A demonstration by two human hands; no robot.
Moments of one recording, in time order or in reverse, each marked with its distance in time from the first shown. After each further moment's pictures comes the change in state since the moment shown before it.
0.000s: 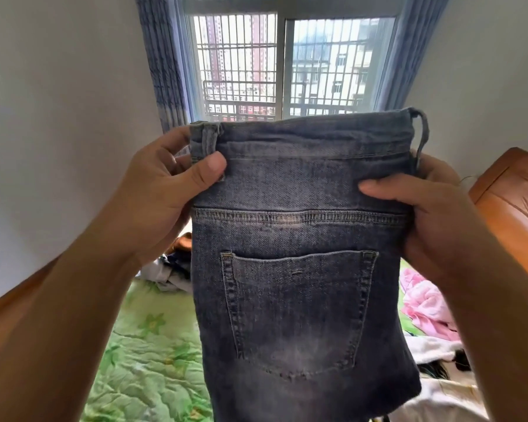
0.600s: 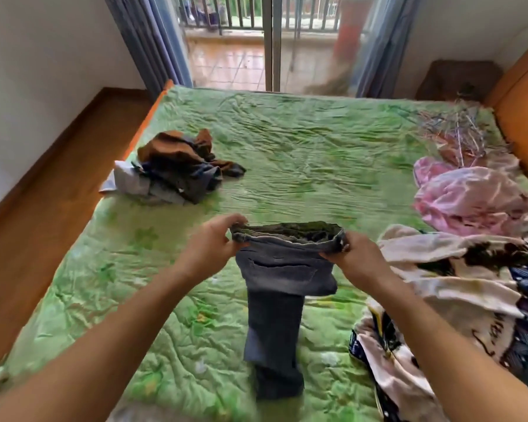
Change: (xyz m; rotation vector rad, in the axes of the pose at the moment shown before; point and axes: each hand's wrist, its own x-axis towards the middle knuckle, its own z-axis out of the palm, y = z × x) left_hand -0.038 -0.349 -0.052 0.935 -0.249 -0.572; right_hand -0.077 0.332 -0.106 -0.917 0.050 0.865
